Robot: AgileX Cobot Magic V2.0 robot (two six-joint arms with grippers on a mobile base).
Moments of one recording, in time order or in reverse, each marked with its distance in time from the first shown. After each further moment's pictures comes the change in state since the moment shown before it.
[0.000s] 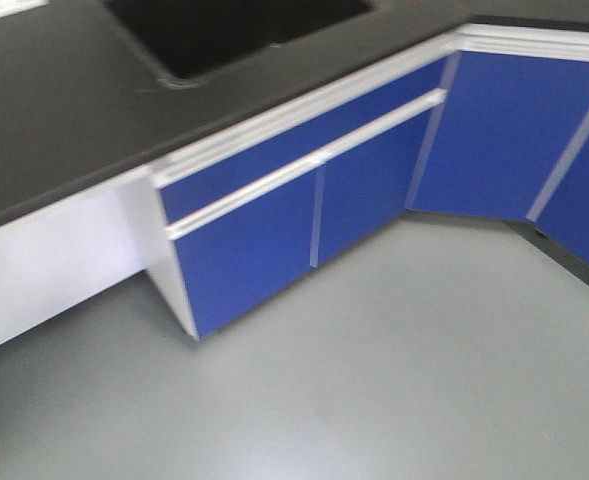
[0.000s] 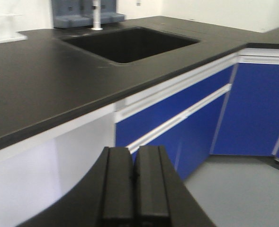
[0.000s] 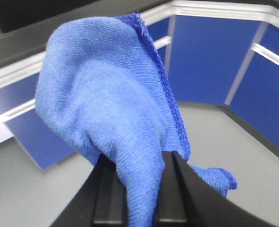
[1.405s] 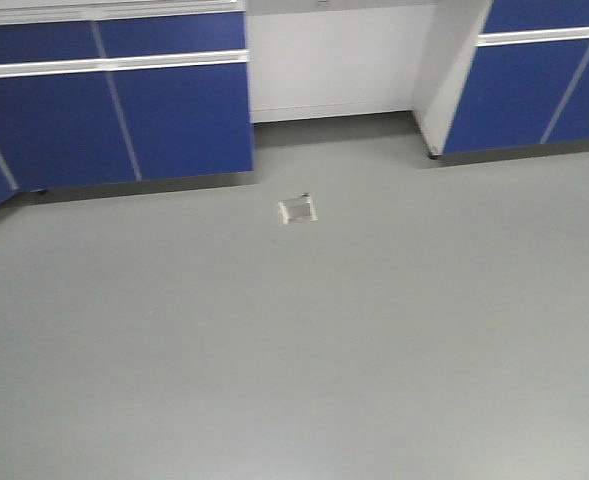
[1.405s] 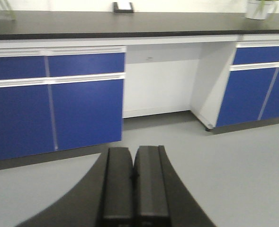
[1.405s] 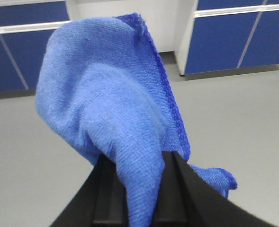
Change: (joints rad) left arm 0.000 0.000 0.000 0.000 0.000 0.000; right arm 0.000 -0.039 0.000 -0.001 0.007 0.000
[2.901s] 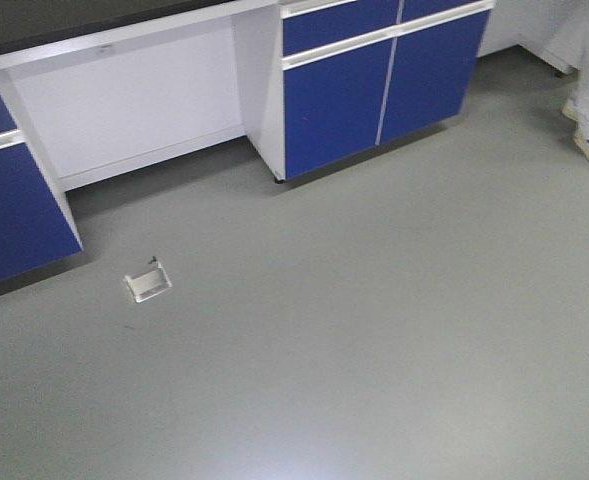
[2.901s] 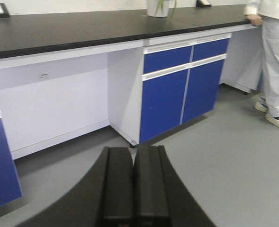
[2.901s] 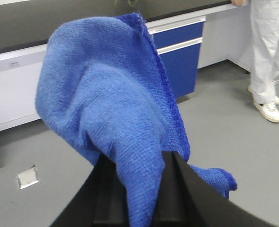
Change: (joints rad) left arm 0.000 0.000 0.000 0.000 0.000 0.000; right arm 0.000 -0.164 0.000 0.001 0.001 0.000
